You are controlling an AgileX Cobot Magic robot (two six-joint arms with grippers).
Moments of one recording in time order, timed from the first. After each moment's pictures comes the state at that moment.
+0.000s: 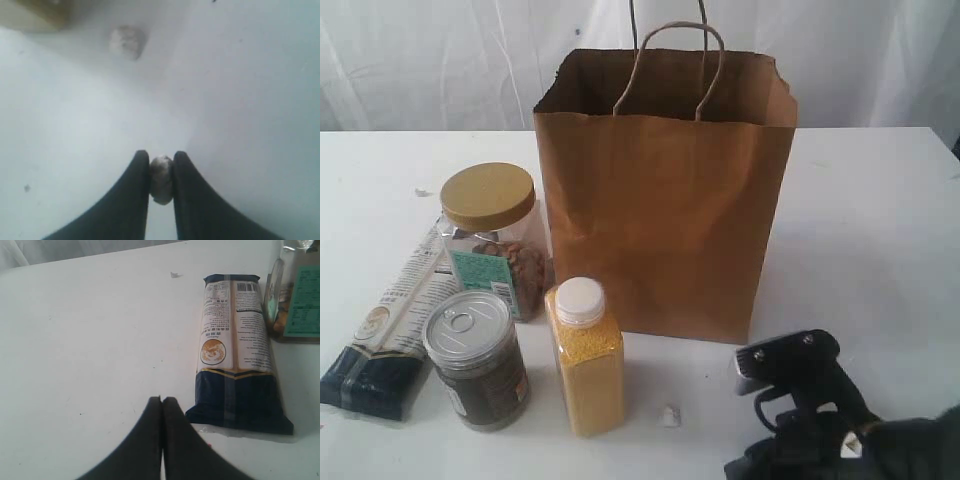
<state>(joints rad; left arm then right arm) 0.00 0.00 0.02 0.02 0.39 0.11 0.81 1.33 -0.32 0.77 0.06 -0.36</state>
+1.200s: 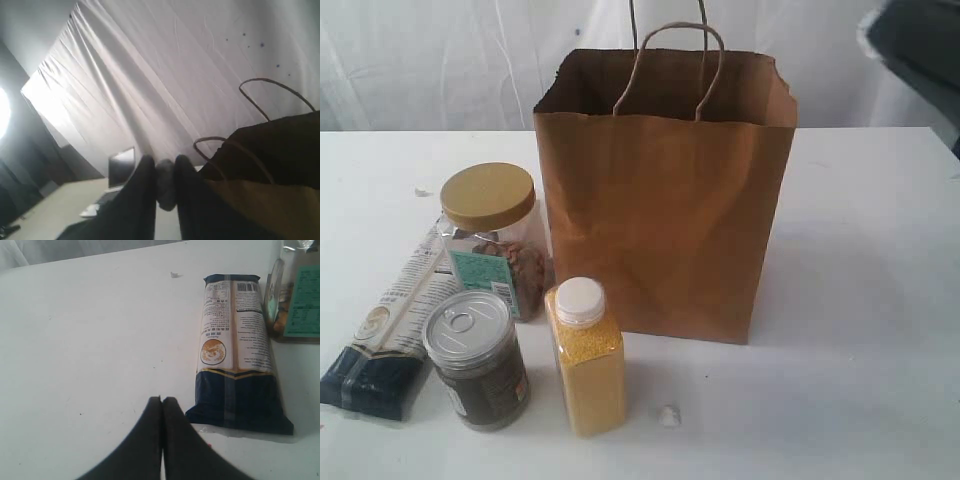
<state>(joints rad) 0.00 0.00 0.02 0.02 0.39 0.11 0.86 0.65 -0.58 0.78 -0.23 -0.28</state>
